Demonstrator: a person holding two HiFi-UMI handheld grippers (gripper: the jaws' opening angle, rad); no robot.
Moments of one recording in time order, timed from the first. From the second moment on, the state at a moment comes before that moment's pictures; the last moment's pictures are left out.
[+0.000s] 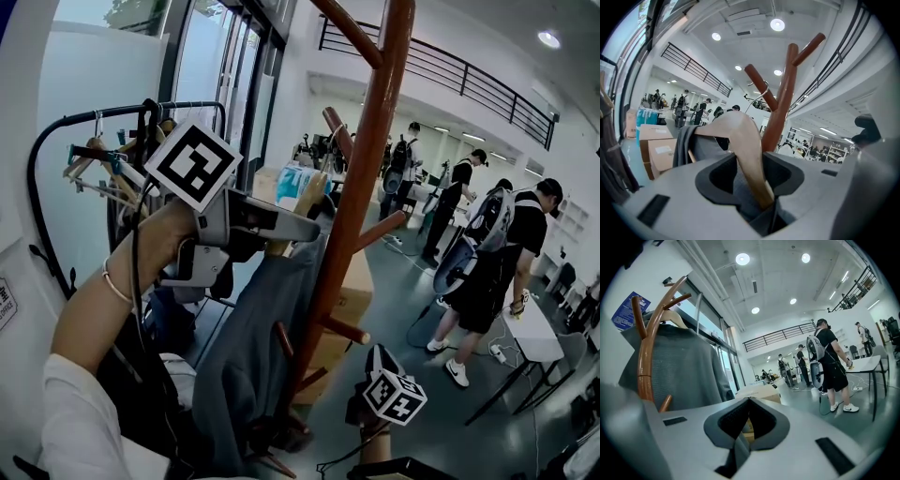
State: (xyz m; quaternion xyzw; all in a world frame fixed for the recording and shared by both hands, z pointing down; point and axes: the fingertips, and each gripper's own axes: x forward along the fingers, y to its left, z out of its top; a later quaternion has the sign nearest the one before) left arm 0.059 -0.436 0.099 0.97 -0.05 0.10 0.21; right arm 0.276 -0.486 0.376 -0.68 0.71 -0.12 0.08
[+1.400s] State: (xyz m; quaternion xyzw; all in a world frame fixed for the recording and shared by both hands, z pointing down) left arm 0.026 -0.423 0.088 0.99 -0.14 0.04 0.01; right arm 0.238 -0.476 0.385 -0.68 0.72 -0.14 0.06
